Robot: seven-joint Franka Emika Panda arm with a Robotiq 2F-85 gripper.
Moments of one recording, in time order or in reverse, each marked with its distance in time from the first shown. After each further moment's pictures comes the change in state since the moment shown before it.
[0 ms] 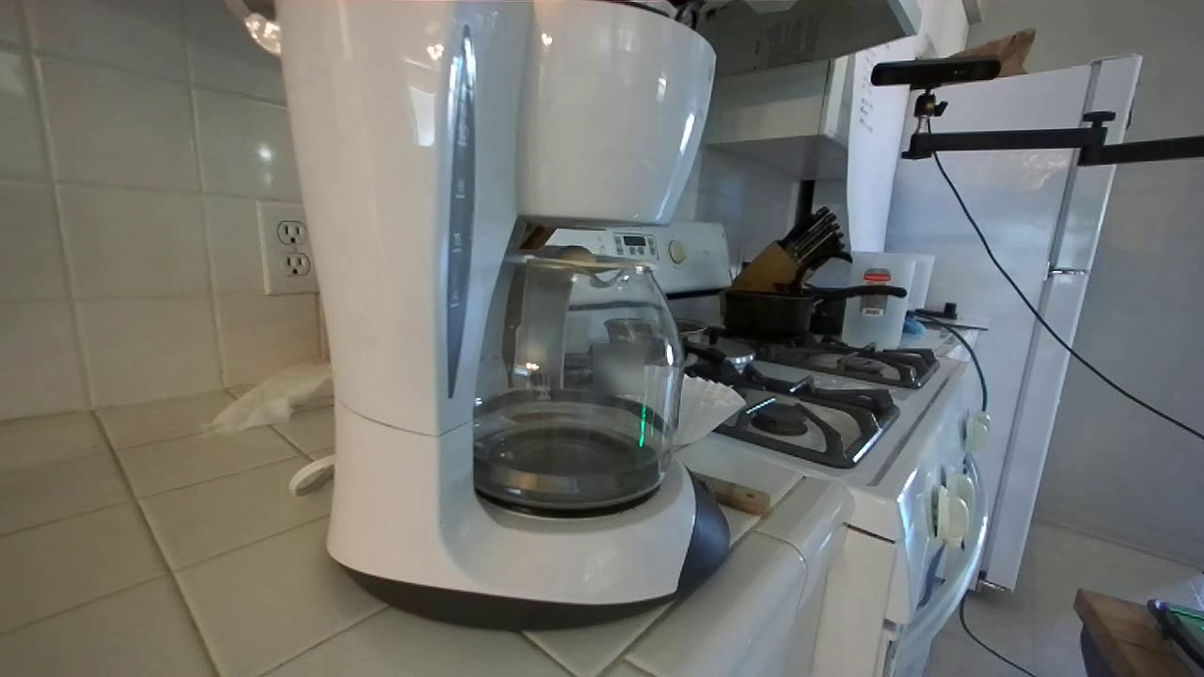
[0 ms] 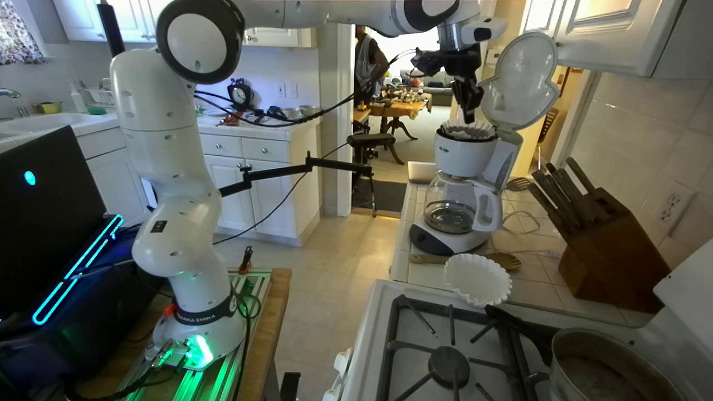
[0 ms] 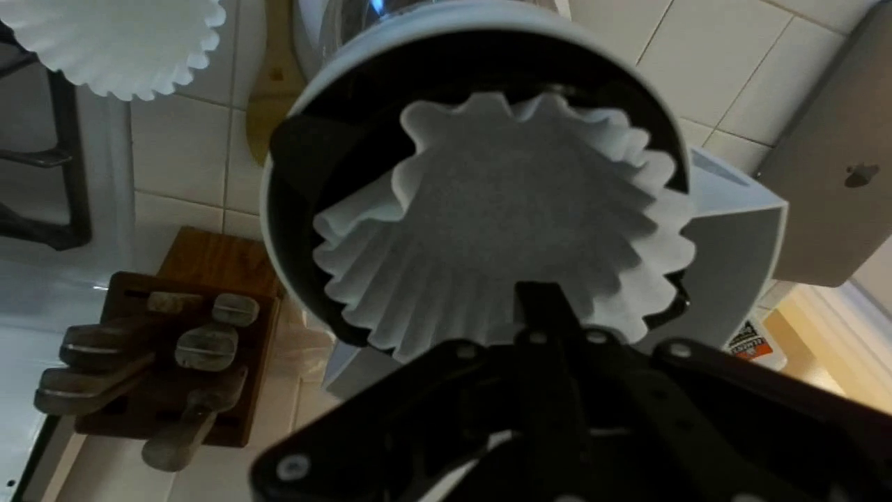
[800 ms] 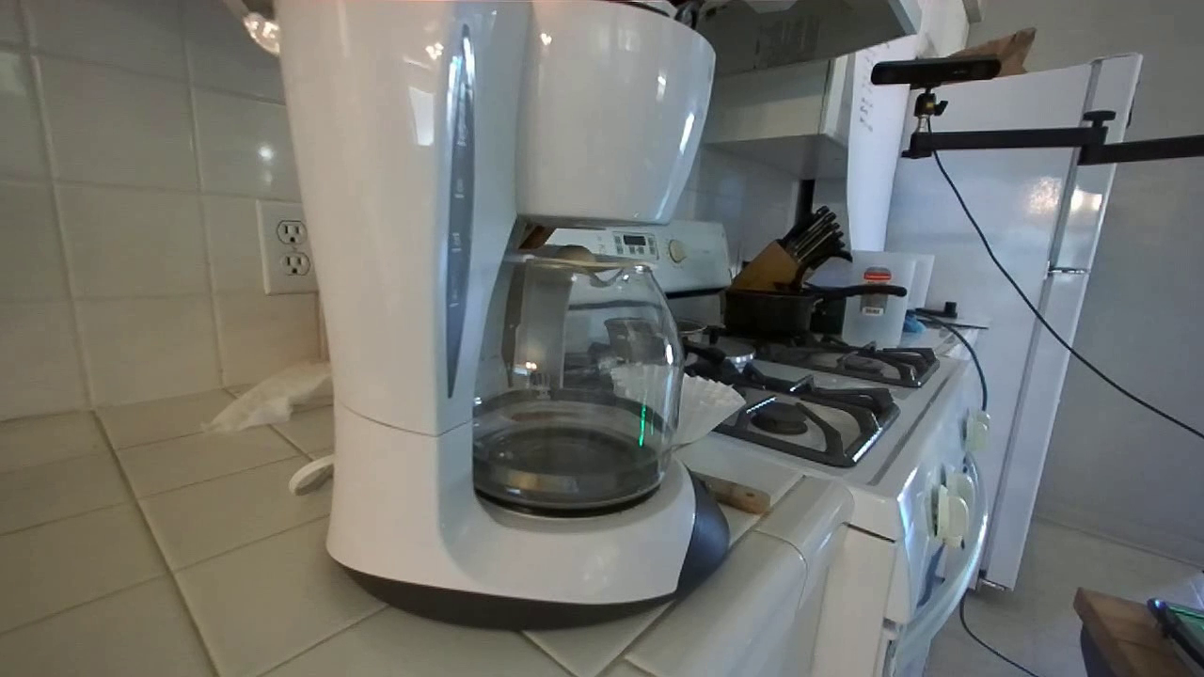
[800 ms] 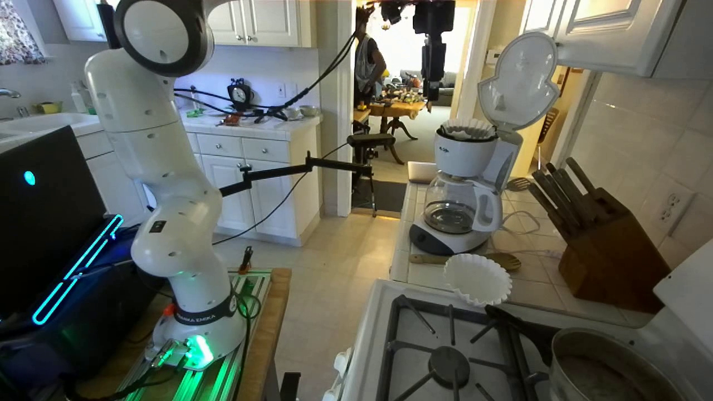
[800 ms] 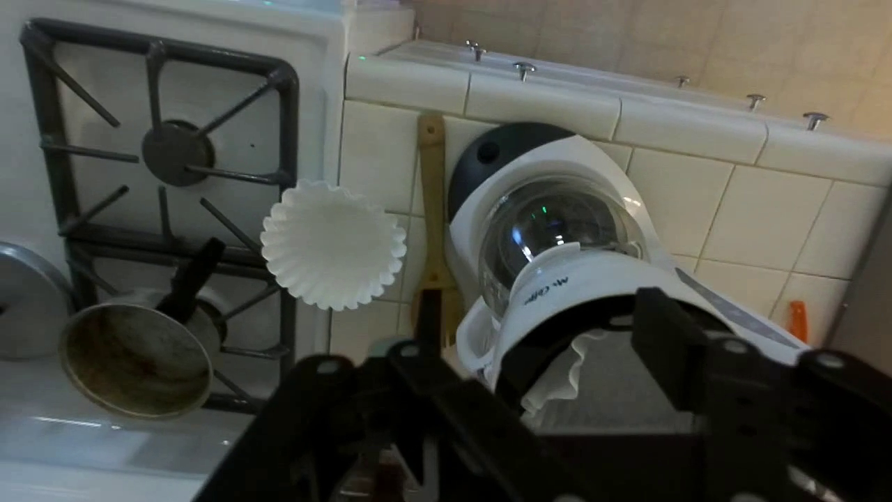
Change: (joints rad) arm -0.016 -0.123 -0.033 0.126 0.001 -0.543 0.099
